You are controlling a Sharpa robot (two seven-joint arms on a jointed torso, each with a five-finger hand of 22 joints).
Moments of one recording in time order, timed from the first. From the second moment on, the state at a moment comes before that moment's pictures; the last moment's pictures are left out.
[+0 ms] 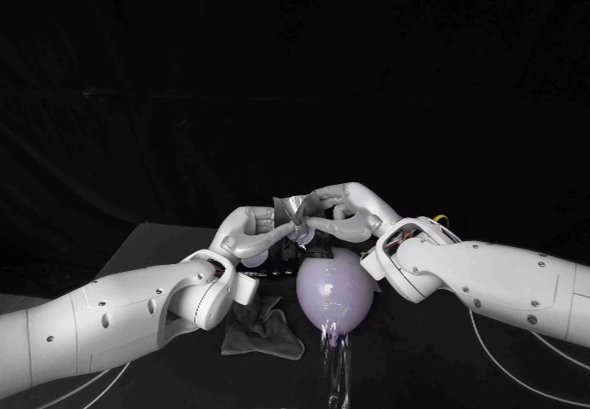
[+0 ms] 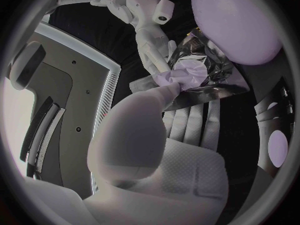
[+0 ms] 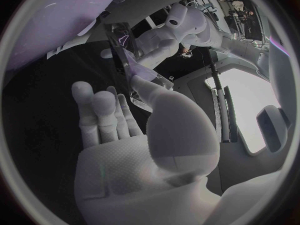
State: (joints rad) left arm 1.16 -0.79 -0.06 1.49 -0.26 -0.45 0.59; left_hand 1.50 -0.06 0.56 0.07 0.04 1.00 0.16 0.35 0.34 1.17 0.12 0.13 0.08 1.02 0.10 0.22 0.36 0.14 0.69 0.28 0.37 0.15; right arm 1.37 -0.60 -0.19 1.42 -0.83 -0.60 0.26; right_hand 1.25 -0.16 0.50 -0.07 0.05 0.79 0.20 0.08 0.45 1.00 0.17 0.06 0.07 1.20 0.09 1.20 0.68 0.14 1.07 0.17 0.76 1.26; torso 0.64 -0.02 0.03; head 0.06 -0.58
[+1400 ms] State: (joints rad) left arm 1.17 -0.77 -0.06 1.43 -0.31 -0.49 0.59; left_hand 1.49 -0.07 0.58 0.06 0.04 0.98 0.16 0.37 0.34 1.17 0.12 0.13 0.08 1.02 0.10 0.24 0.36 0.14 0.70 0.28 0.38 0.15; right arm 1.61 -0.65 -0.16 1.37 -0.81 -0.31 0.15; right_hand 1.14 -0.09 0.23 0.14 0.06 0.96 0.18 0.13 0.43 1.14 0.11 0.19 0.08 1.43 0.03 1.42 1.05 0.10 1.36 0.14 1.17 1.31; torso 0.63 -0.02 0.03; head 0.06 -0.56
